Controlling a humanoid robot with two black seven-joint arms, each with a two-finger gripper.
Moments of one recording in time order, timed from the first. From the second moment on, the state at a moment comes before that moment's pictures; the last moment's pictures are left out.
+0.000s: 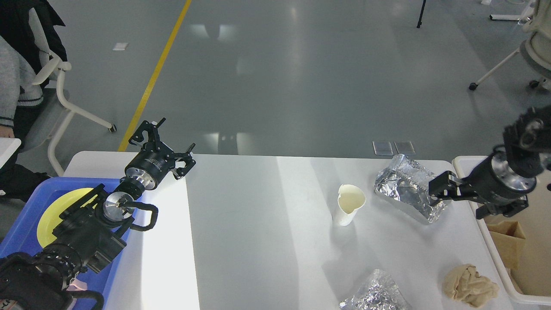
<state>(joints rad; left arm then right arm) -0.74 0.13 -0.87 -0.34 -0.10 -0.48 -0.10 1.83 -0.69 -1.16 1.39 -0.25 0.51 -0.16</state>
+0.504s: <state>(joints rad) -0.74 0.13 -0.87 -0.34 -0.10 -0.48 -0.10 1.42 -0.95 -0.90 1.38 -0.25 0.41 -0.16</state>
